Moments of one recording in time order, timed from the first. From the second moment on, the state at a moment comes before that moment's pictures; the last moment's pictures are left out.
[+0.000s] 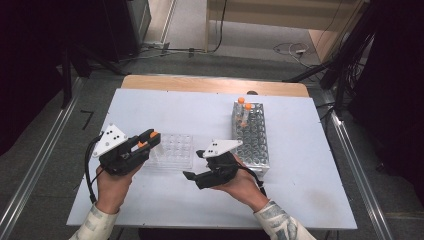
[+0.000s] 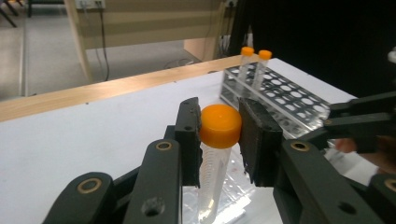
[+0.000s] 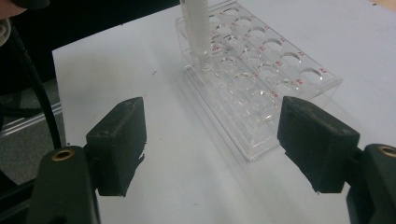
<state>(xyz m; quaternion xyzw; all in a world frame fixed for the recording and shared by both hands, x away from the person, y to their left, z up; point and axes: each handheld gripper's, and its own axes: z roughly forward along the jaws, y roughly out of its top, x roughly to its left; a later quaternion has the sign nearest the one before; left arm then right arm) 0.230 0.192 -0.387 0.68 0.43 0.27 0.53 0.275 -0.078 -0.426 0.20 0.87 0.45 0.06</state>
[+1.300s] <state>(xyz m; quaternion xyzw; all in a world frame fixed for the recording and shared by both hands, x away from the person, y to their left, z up) 0.238 0.184 -0.425 0.70 0.44 0.27 0.49 0.282 -0.101 -0.419 0.22 0.86 0.46 0.08</state>
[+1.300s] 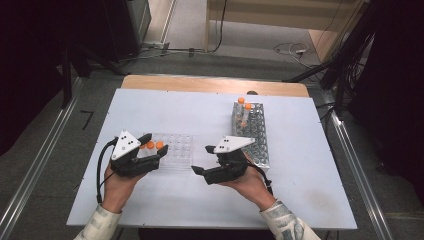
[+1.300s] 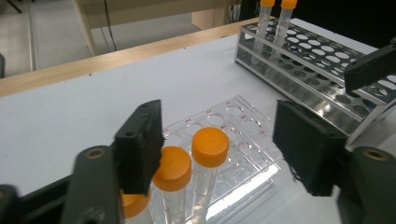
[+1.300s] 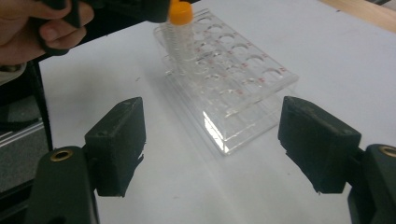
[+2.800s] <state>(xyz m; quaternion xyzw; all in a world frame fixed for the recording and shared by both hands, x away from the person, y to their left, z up) 0.215 0.182 -0.423 0.69 0.44 0.24 0.52 0.433 -0.188 -0.437 0.38 0.80 0.39 0.23</state>
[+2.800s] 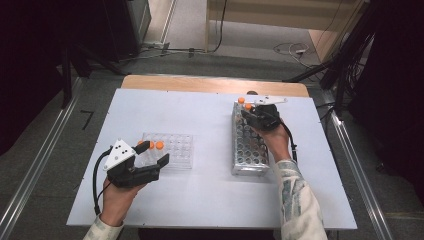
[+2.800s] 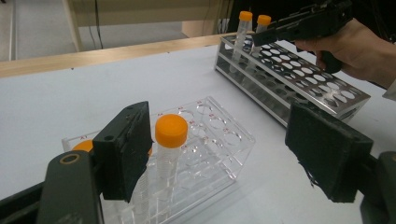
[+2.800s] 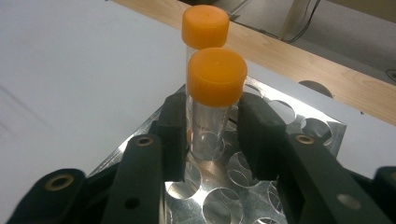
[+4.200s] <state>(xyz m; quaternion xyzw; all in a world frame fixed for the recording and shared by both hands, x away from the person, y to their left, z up) 0.215 0.180 -0.424 0.69 0.44 0.24 0.52 0.356 -0.168 -0.381 0.29 0.81 0.46 0.22</state>
